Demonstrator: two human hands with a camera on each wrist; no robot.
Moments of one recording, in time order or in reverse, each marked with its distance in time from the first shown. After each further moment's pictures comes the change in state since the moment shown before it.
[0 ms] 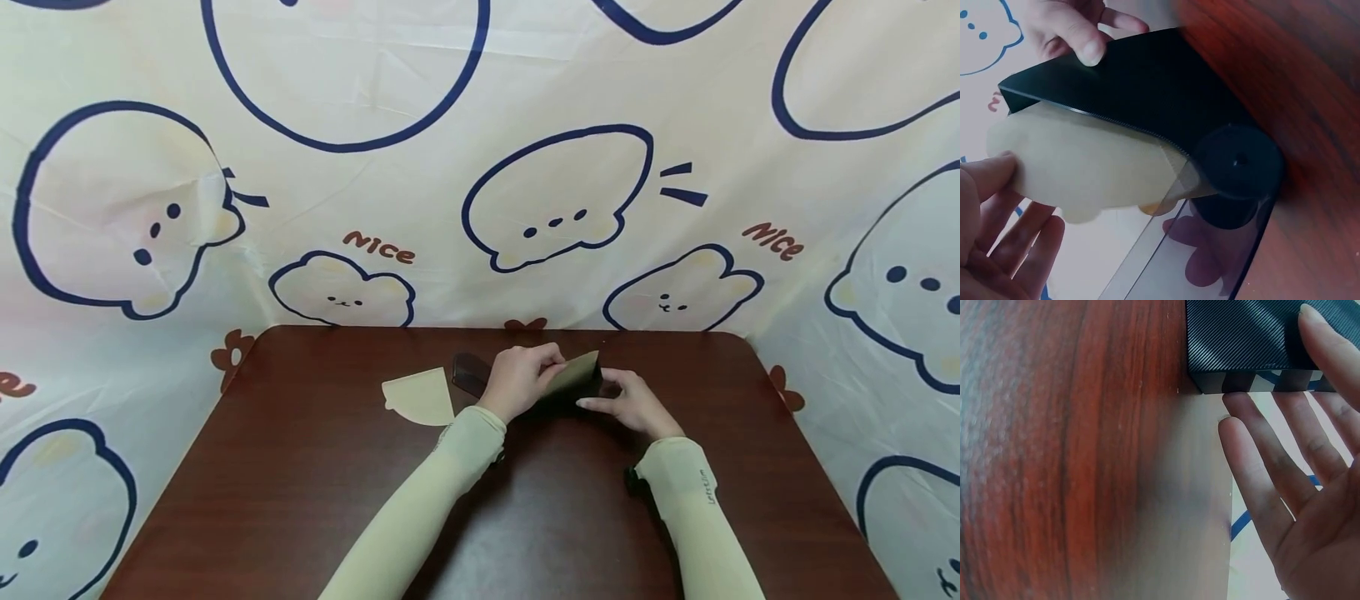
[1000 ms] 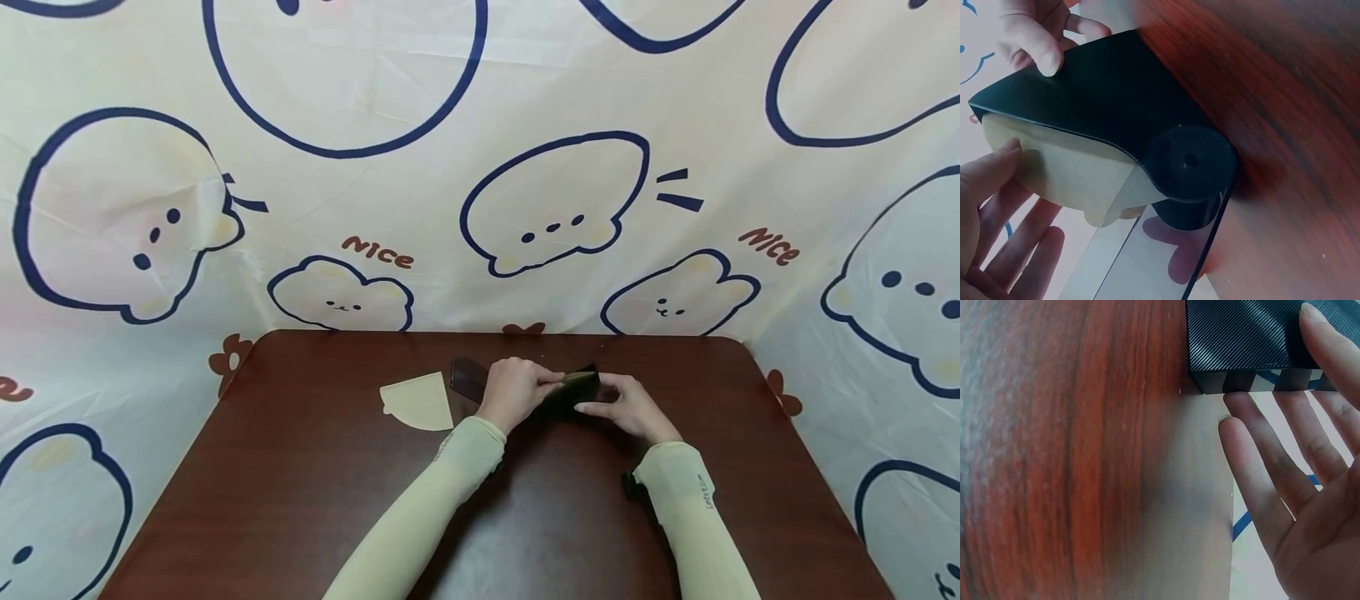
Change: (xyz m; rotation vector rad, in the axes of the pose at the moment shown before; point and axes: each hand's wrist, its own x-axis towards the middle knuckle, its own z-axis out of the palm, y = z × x) left_hand -0.008 -0.005 0.011 0.133 0.016 0.007; right_hand 0.001 0.000 0.001 0.015 -0.007 0.030
